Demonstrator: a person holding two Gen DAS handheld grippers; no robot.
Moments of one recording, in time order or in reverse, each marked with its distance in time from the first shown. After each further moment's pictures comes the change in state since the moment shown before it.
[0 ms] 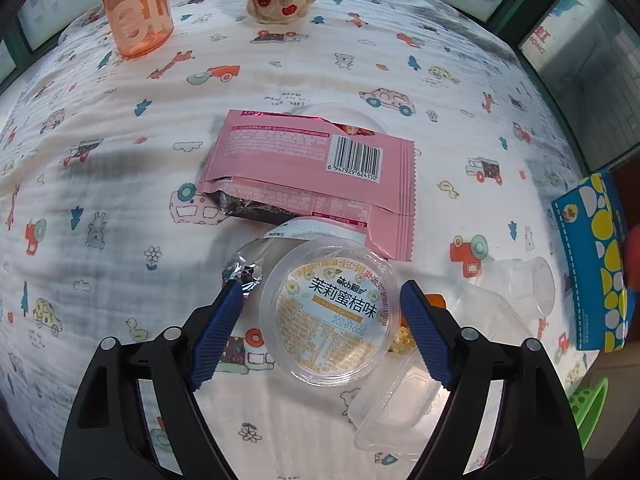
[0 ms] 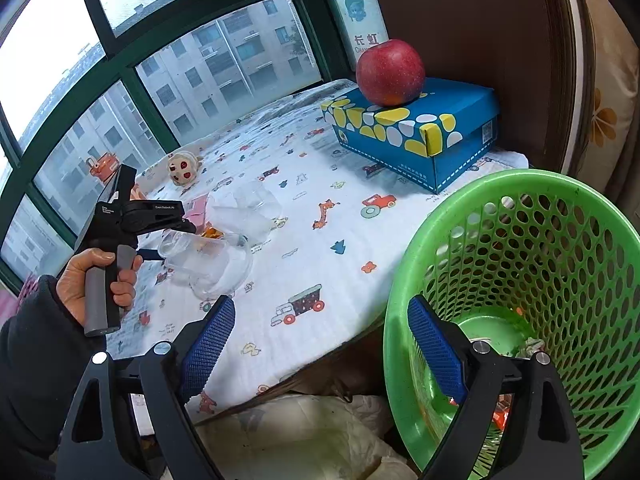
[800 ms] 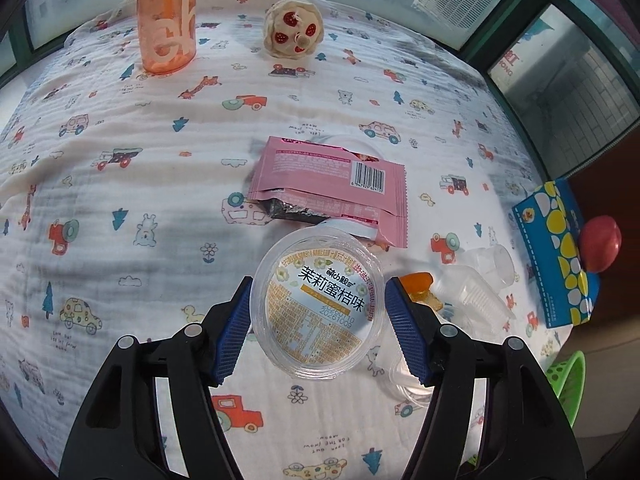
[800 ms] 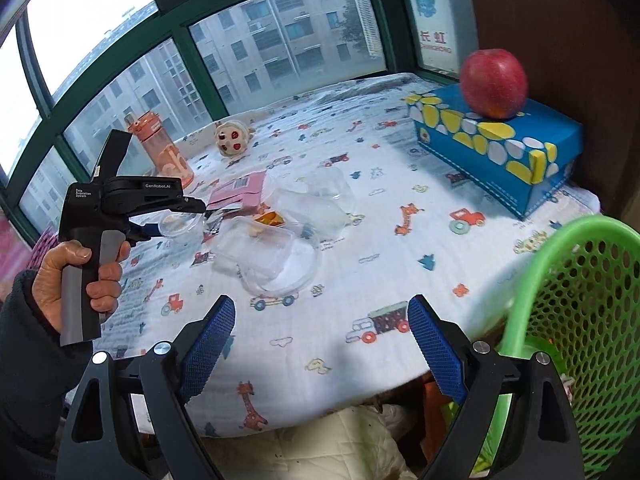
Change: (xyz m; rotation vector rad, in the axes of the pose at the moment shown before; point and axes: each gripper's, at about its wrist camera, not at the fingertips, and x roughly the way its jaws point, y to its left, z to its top) left arm -0.055 0.046 -0.012 0.008 -0.080 -0.116; right arm 0.040 0.068 0.013 -0.173 0.061 0.114
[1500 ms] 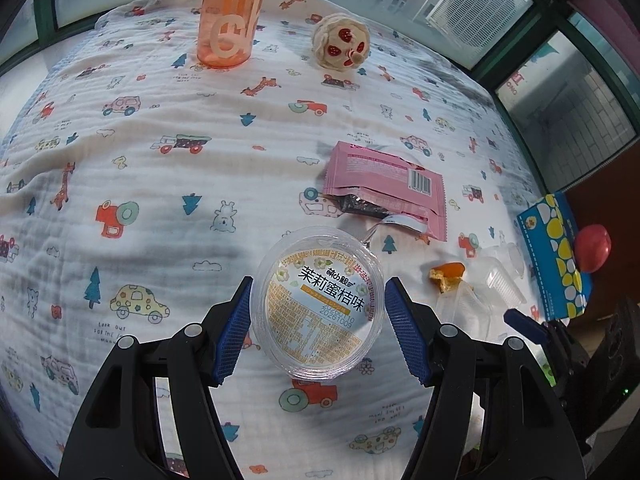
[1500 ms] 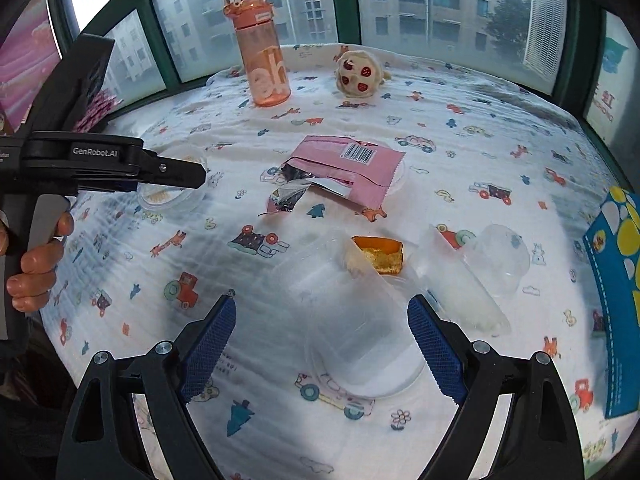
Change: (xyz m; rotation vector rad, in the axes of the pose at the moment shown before) left arm -0.027 0.064 -0.010 -0.044 -0.022 -0.024; right arm 0.137 0.083 0.056 -0.485 0.233 0.184
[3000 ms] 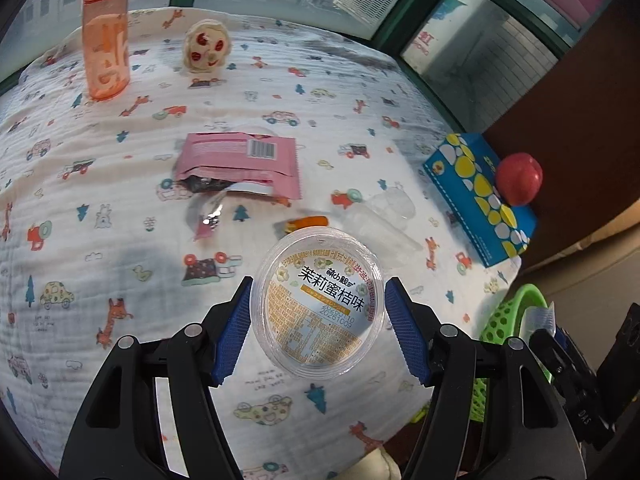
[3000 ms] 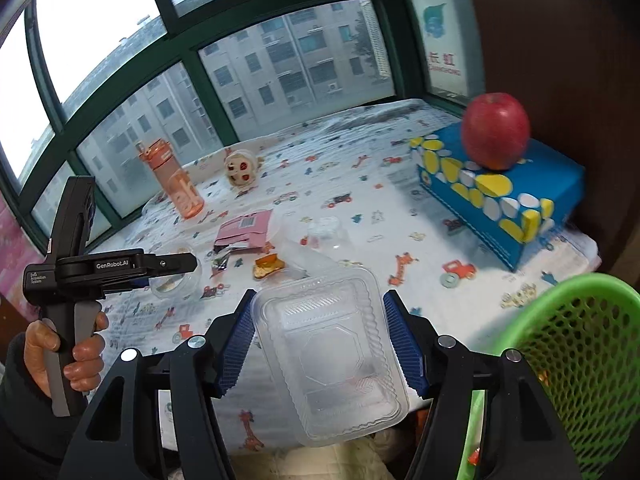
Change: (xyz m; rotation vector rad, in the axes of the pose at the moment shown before) left arm -0.022 -0.113 -0.046 0.227 0.014 -0.178; right arm -0.171 -0.049 -0.104 0.499 -0.308 -0.188
